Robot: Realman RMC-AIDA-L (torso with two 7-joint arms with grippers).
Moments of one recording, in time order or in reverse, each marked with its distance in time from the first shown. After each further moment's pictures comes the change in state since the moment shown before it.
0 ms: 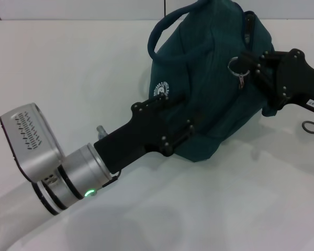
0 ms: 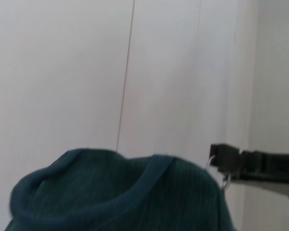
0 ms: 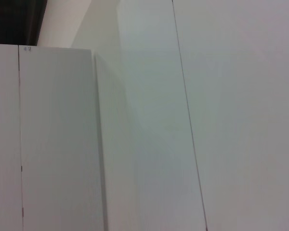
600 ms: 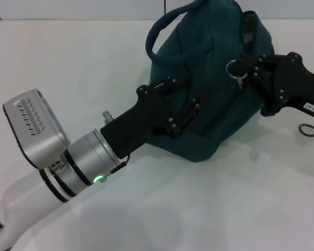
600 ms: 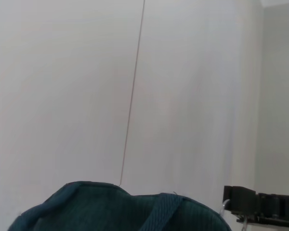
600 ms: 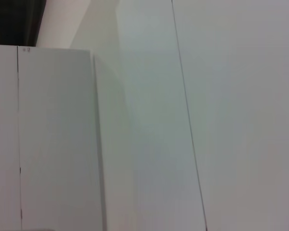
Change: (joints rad) left arm -0.026 -0.004 -0.062 0.038 0.002 -0.007 0.005; right arm 0.010 0.002 -0.019 0.045 0.028 -0.005 -0.035
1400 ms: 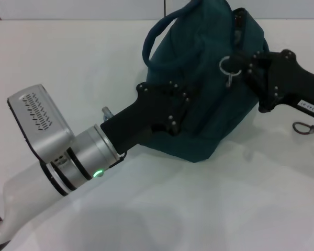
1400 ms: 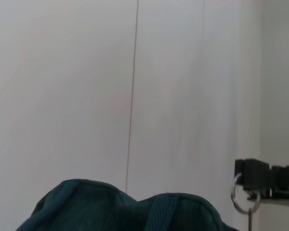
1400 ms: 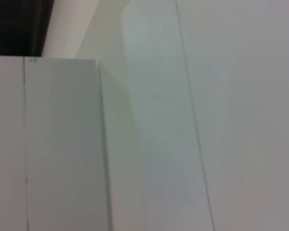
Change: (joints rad) left arm -0.023 0.005 -0.001 -0.011 -0.002 -0.045 0.036; right arm 0.012 0.000 -0.083 0.011 0.090 0.003 -0.003
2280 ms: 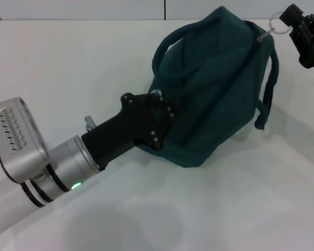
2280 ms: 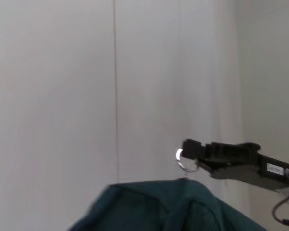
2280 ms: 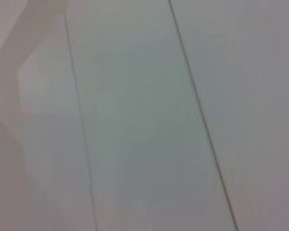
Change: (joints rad) left arm 0.028 0.005 -0.002 -0.111 0.074 0.133 0.014; right arm 0.005 0.000 0.009 0.148 0.321 0.024 -0.091
